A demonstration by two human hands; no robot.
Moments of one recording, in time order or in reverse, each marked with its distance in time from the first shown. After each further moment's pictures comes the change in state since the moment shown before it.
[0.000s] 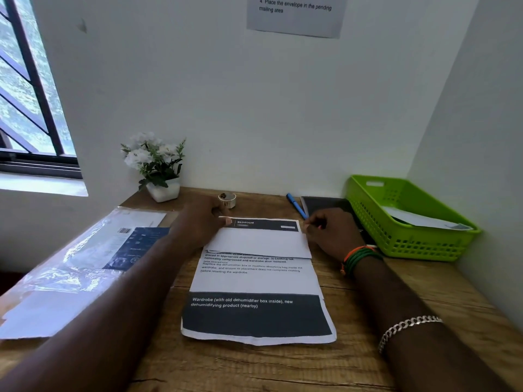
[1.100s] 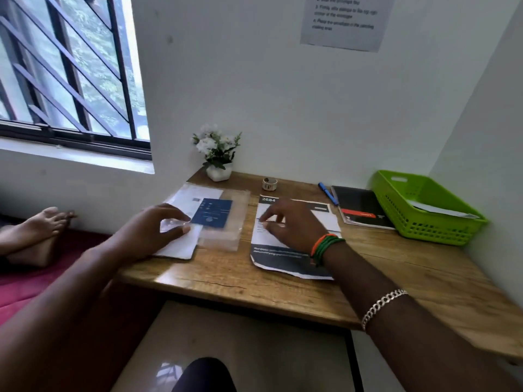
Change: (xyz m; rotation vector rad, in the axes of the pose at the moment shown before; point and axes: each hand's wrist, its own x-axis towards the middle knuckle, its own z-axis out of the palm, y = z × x) left_hand -0.177 -0.108 -0.147 0.079 -0.035 0.039; right_hand -0.086 -0.168 0.034 0.026 -0.276 -0.409
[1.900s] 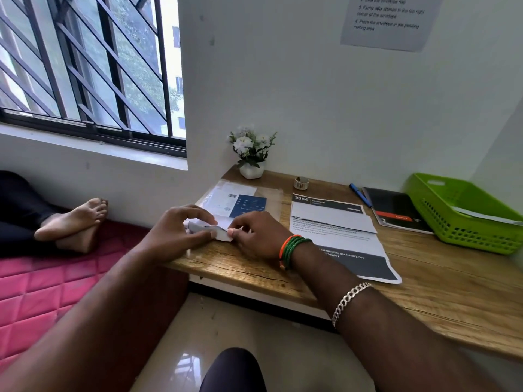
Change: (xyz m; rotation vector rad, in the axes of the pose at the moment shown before) left_hand -0.040 -0.012 -0.014 -0.327 0.085 0.050; right_hand 0.033 -0.105 0.075 0.180 -0.269 -0.028
